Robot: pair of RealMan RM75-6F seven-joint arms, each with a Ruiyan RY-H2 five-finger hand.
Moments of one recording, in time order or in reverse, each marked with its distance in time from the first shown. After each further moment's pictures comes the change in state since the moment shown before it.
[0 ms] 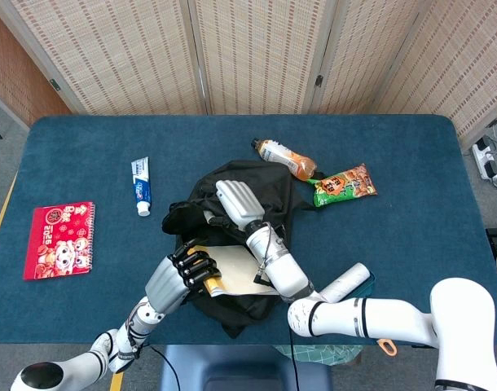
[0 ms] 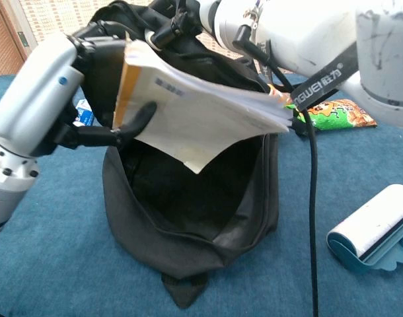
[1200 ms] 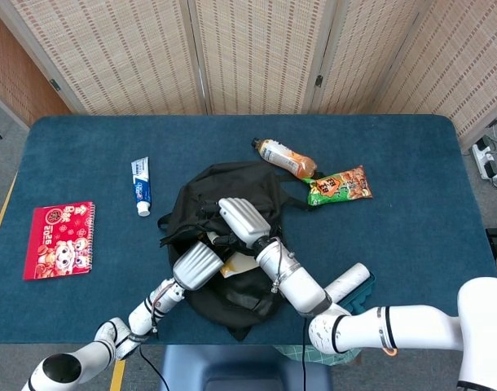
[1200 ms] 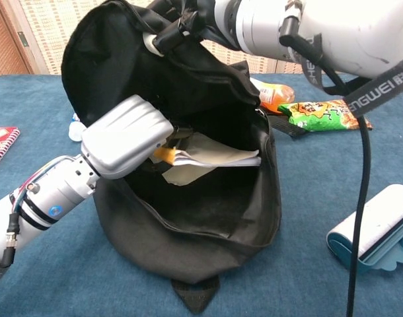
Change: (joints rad) left arm -0.095 -0.039 0.065 0.148 -0.143 -0.386 0.381; right arm -0.040 0.133 -0.089 -0.195 -0.033 -0.009 0.119
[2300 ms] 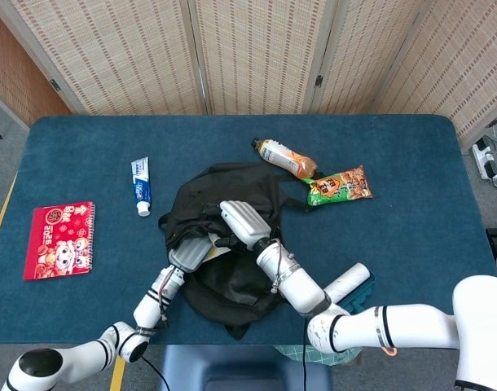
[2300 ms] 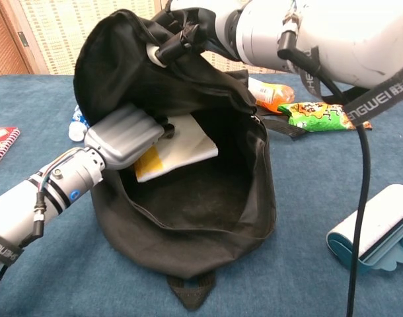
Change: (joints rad) left arm 0.005 0.113 -0.121 -0.365 -0.281 -0.322 0.510; right arm 0.021 -0.005 -0.033 0.022 0.019 0.009 0.025
